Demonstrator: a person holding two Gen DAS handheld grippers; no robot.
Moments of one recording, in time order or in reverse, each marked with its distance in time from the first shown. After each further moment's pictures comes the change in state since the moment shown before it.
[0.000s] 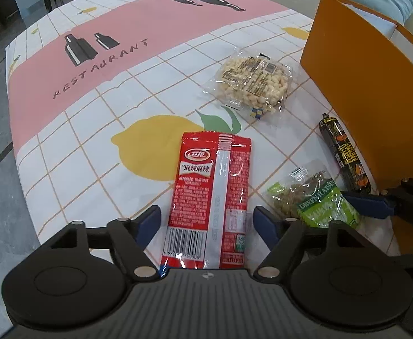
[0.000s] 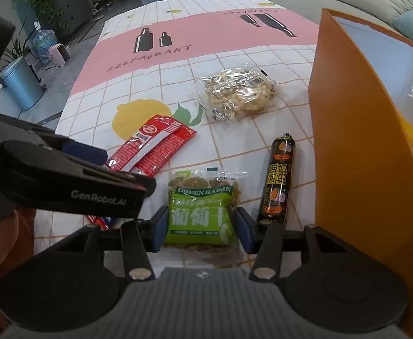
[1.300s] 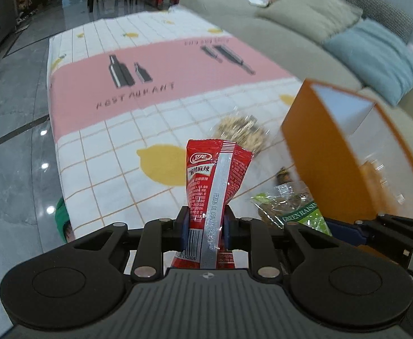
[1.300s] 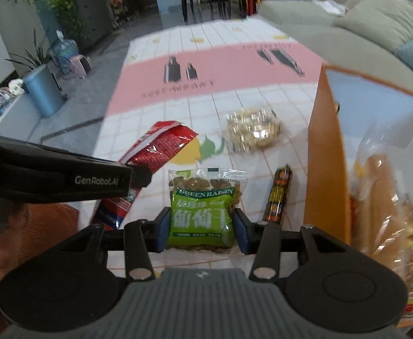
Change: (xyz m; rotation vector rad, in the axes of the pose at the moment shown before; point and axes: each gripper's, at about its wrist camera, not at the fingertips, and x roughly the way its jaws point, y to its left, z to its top) left arm -0.111 -0.011 -0.015 -0.237 -0.172 -0.027; right arm -0.094 0.012 0.004 -0.057 -0.120 0.070
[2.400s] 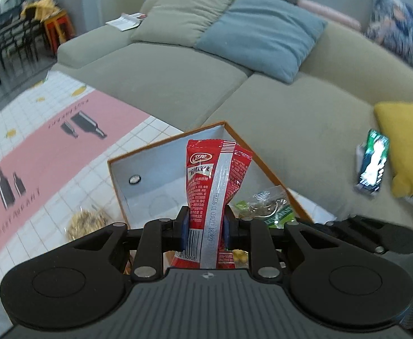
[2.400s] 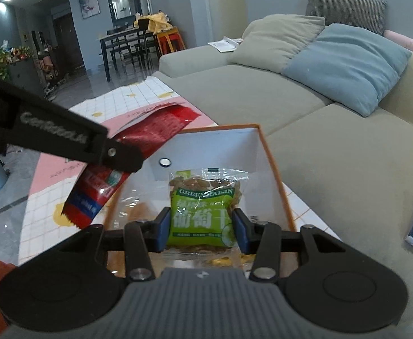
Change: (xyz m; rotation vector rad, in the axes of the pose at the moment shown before) left arm 0.000 -0.227 0.070 0.418 -0.010 -0.157; right arm -0.109 -0.164 -0.009 0.206 -0.170 -0.264
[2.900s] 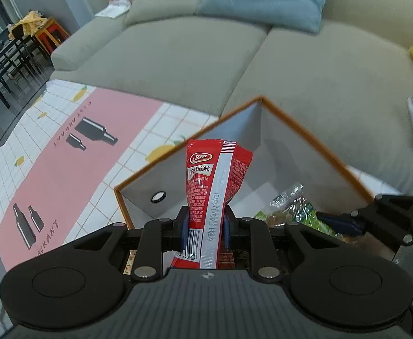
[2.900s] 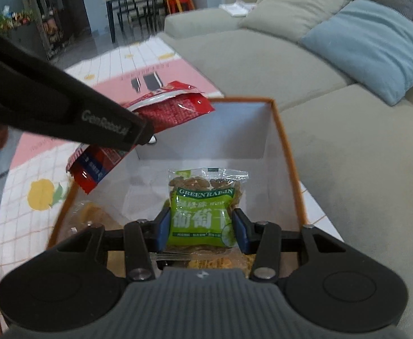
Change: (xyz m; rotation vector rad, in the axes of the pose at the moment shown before) left arm 0.090 0.005 0.029 0.168 0.162 0.151; right arm 0.090 -0.009 0.020 -0.064 0.188 0.021
